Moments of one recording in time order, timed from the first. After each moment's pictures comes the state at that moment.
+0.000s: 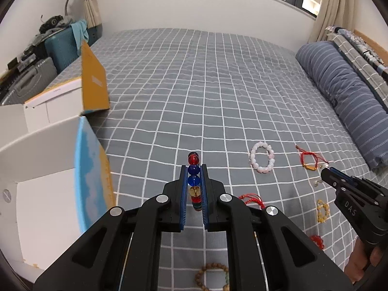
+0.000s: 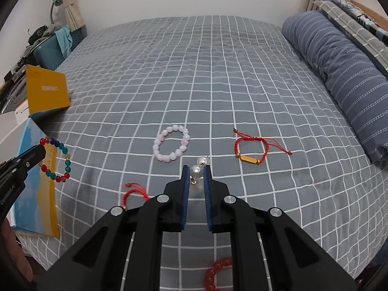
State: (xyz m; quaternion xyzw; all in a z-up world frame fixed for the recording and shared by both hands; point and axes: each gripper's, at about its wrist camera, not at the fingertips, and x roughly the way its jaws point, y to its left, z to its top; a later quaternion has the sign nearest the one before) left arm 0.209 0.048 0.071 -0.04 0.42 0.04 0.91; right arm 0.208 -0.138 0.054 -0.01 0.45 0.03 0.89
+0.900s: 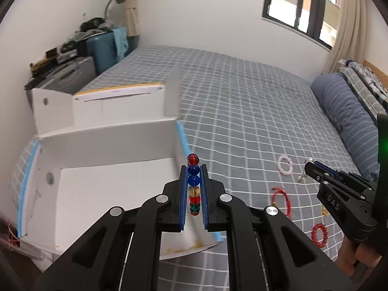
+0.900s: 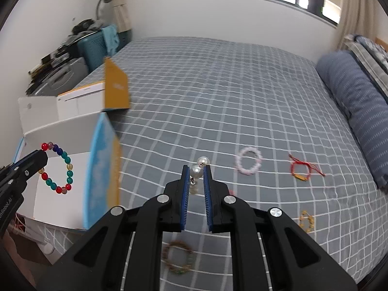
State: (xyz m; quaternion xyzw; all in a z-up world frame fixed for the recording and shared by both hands) left arm 0.099 0.156 0.132 -0.08 0.36 0.10 0.92; right arm 0.147 0.002 0.111 -0.05 0.39 0.12 0.91
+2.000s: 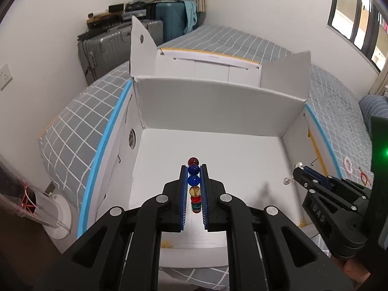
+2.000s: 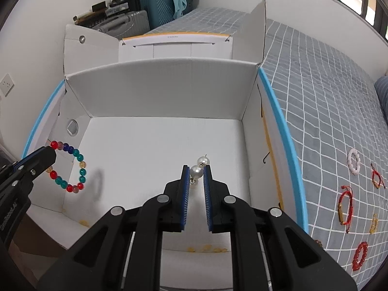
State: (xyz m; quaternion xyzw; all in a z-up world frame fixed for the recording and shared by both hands) left arm 0.029 0.328 0.078 -0.13 0.41 0.21 0.88; right arm 0.109 0.223 0.040 -0.11 0.45 0.23 0.86
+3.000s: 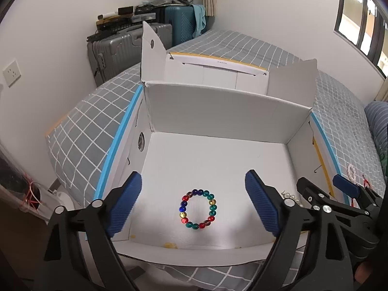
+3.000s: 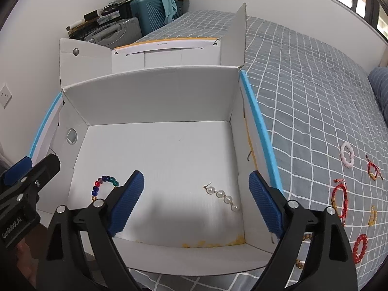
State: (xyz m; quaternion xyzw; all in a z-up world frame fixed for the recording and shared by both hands) left arm 0.021 0.329 0.089 -0.14 0.39 0.24 0.88; right arm 0.110 0.203 0.056 -0.09 0.44 0.21 0.87
